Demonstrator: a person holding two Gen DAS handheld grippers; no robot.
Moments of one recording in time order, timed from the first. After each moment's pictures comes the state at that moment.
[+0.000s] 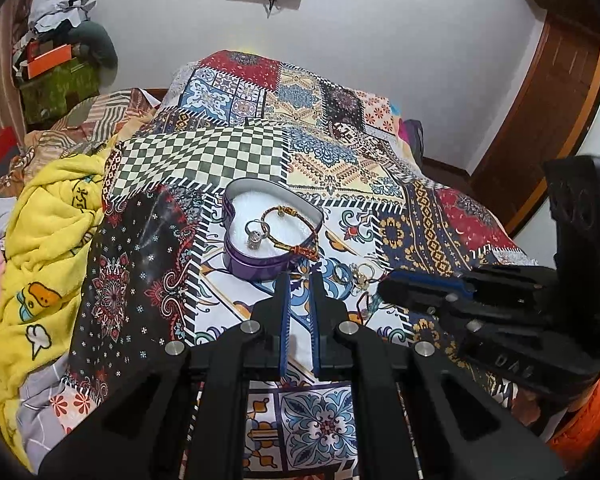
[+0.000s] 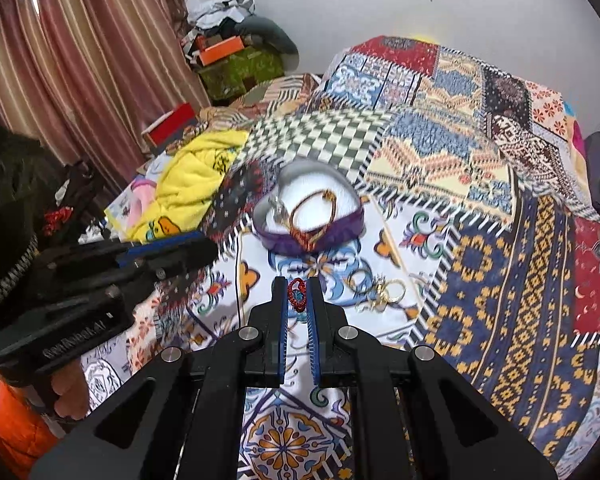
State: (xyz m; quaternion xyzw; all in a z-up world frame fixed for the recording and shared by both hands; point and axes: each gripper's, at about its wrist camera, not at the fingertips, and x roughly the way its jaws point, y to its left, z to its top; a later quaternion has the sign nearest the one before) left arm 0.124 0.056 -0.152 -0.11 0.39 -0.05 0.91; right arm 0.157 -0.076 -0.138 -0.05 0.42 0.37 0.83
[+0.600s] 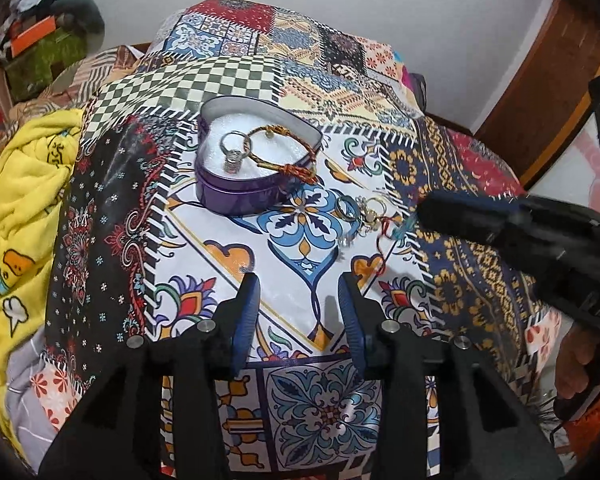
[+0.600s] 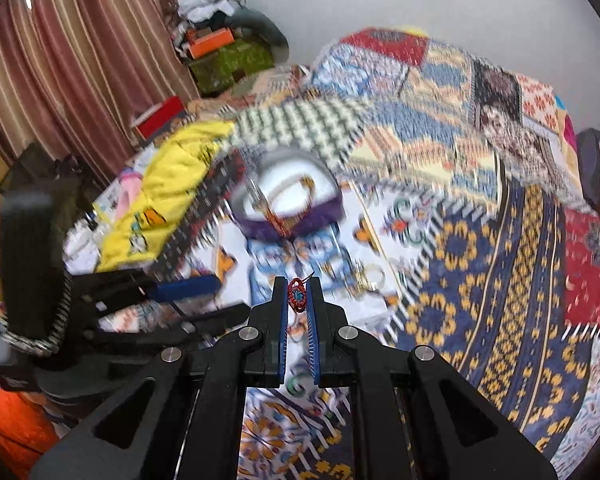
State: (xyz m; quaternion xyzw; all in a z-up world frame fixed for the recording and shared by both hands) left arm 0.137 0.032 -0.207 -0.09 0.46 -0.06 0.88; right arm 0.161 -0.088 -0.155 -0.06 0.44 0.35 0.82
